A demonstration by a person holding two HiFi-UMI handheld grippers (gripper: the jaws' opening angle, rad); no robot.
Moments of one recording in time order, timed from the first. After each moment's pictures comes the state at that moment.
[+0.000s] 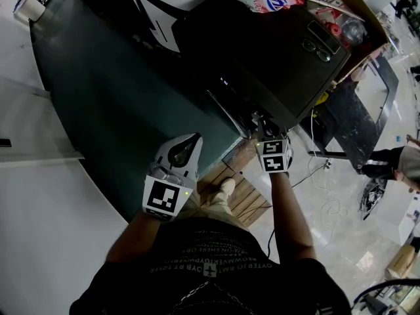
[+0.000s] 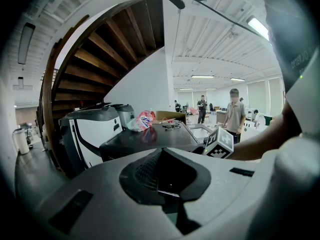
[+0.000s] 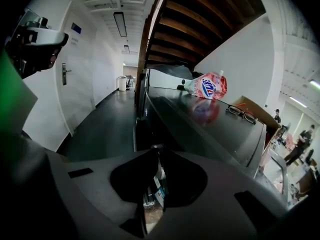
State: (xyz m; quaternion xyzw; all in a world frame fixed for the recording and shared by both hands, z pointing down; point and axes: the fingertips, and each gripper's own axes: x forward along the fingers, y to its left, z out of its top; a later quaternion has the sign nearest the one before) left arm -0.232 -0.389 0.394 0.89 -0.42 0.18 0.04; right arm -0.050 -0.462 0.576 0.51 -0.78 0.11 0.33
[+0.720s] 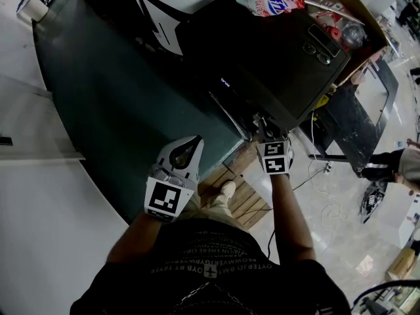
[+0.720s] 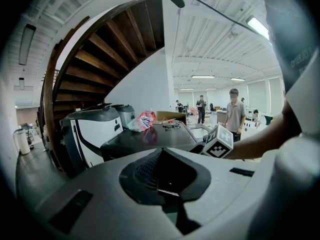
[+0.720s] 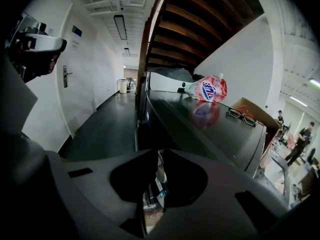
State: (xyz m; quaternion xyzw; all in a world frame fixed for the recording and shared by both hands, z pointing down) left arm -0.237 -0.379 0.393 0.89 -0.42 0.18 0.04; right arm -0.056 -0.459 0.565 0.51 -0.79 0.11 0.31
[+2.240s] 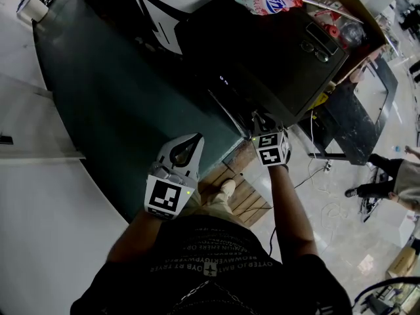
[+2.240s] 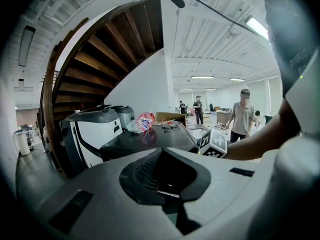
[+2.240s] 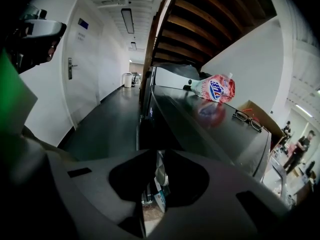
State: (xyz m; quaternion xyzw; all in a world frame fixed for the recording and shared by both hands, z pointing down) left arm -0.231 -0.373 0.386 0.89 -0.42 0.17 0.04; right arm -0.063 -0.466 0.573 0.49 -0.79 0.10 0.35
